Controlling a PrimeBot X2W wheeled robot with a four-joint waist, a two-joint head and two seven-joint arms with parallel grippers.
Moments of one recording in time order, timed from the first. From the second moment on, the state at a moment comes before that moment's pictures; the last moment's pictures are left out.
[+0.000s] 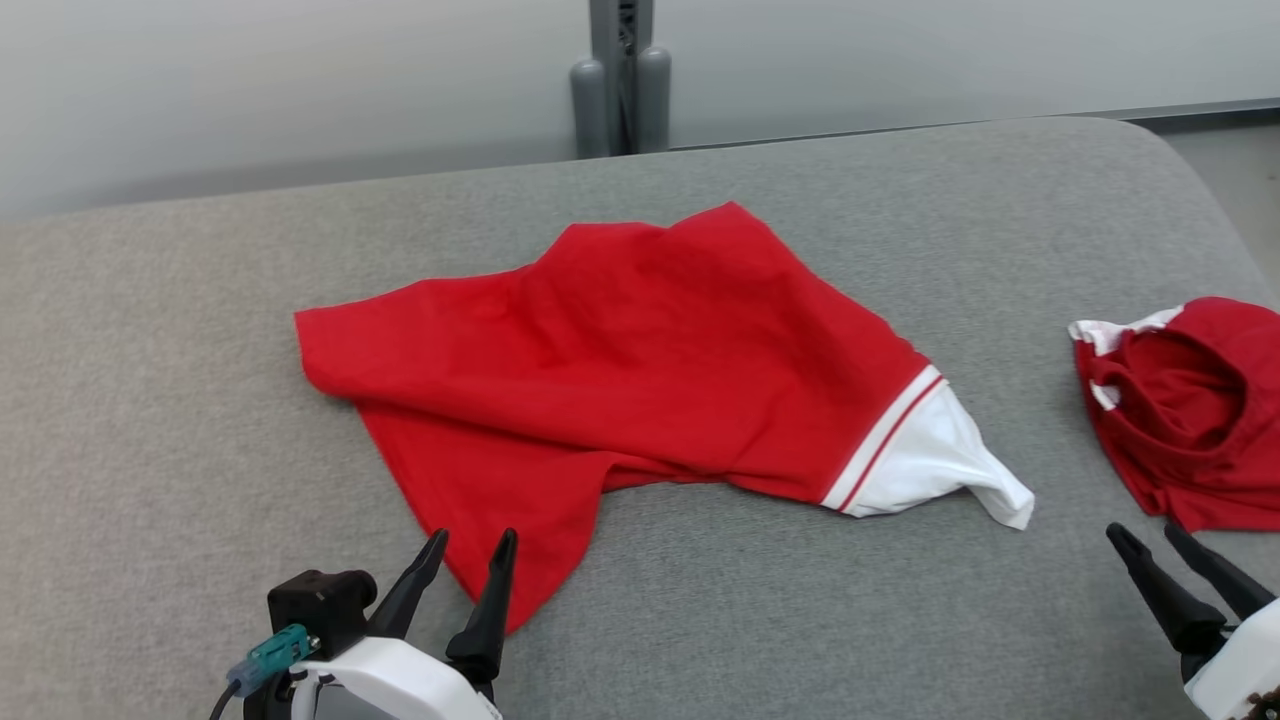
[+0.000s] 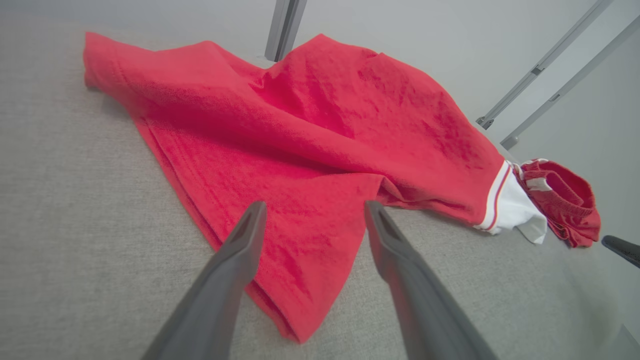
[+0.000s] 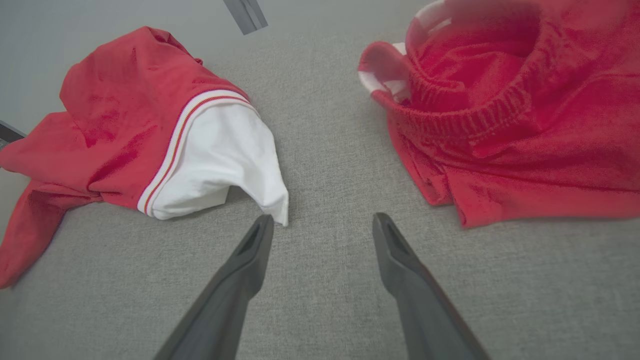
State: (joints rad) left arm -0.17 0.42 -0.76 0.07 -0.98 0.28 -0.23; right arm -0.22 -0.74 0.68 0.38 1.21 0.13 -0.19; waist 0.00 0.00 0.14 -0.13
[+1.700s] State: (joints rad) left arm 0.13 0.37 -0.50 -0.06 -0.78 0.35 -0.26; right arm 0.06 -0.16 0.01 0.02 0.38 0.13 -0.03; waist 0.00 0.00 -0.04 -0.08
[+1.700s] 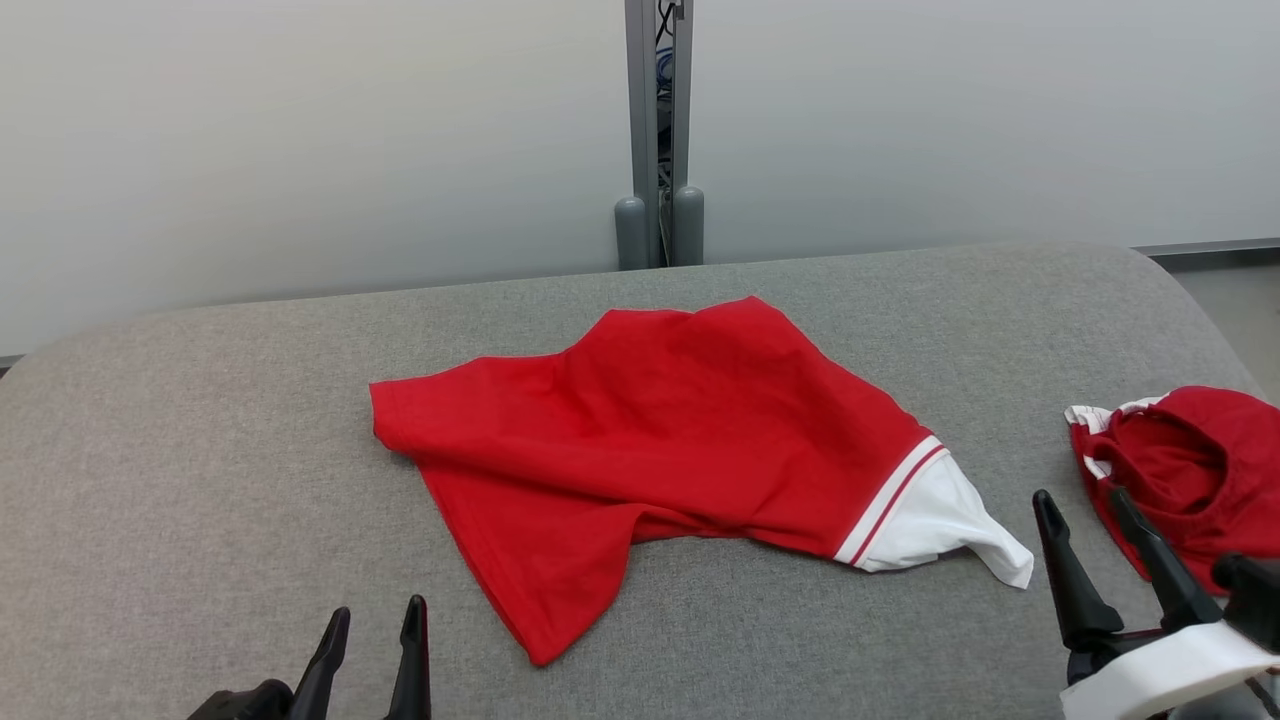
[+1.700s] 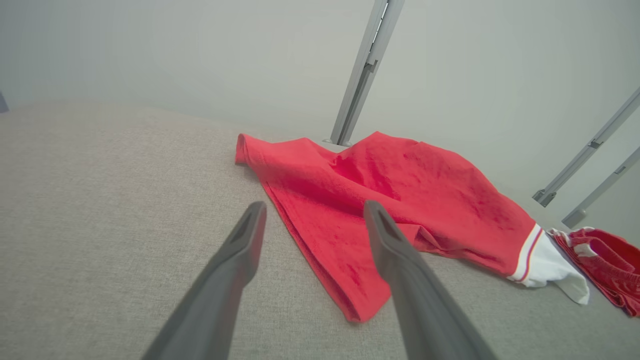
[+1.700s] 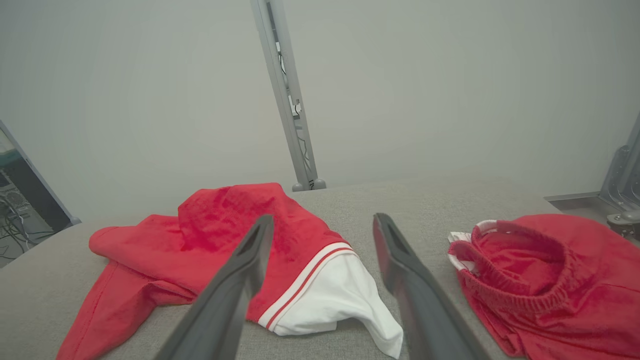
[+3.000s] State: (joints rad) left arm 0.14 0.38 -0.42 -0.02 -0.68 0.34 -0.26; right arm -0.01 -0.11 0.07 0.08 0.34 0.13 -0.03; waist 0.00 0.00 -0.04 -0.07
